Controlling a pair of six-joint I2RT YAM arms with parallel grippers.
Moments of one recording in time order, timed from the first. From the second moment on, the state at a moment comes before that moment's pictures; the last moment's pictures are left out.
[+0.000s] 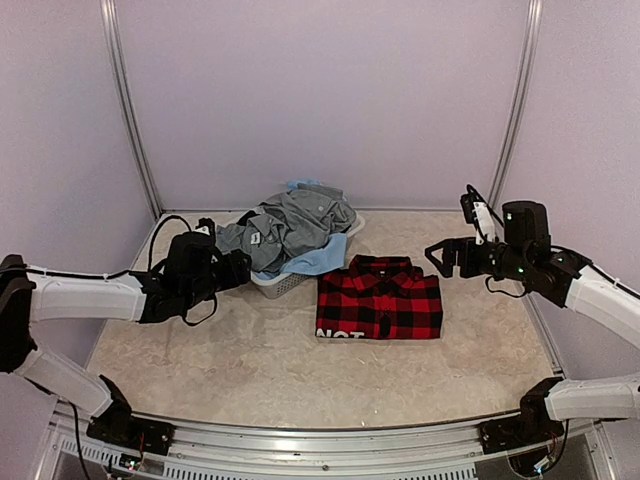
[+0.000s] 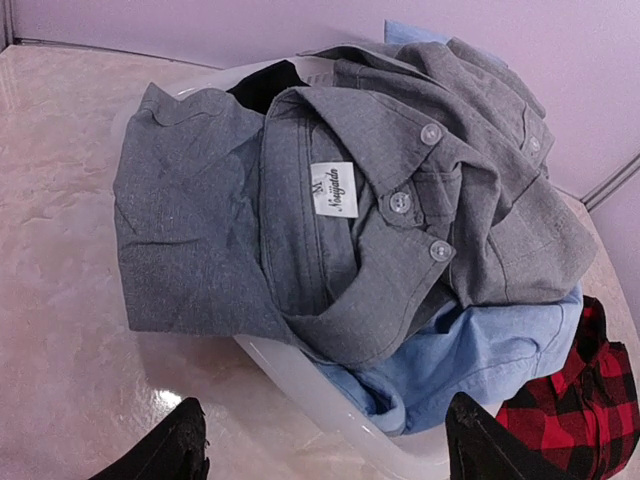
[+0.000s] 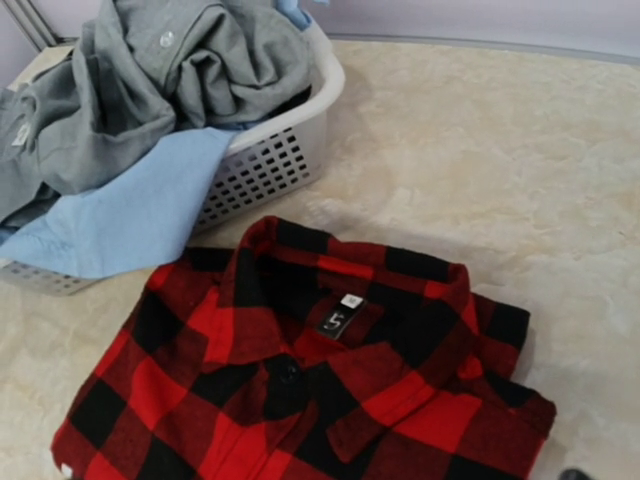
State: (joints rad) left arm -0.68 1.36 0.67 0.21 -0.39 -0.62; right arm 0.43 1.01 0.79 -0.24 -0.13 0.21
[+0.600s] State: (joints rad) left arm -0.60 1.73 0.93 0.23 -0.26 -0.66; right arm 0.43 1.07 0.76 -0.19 -0.14 0.22
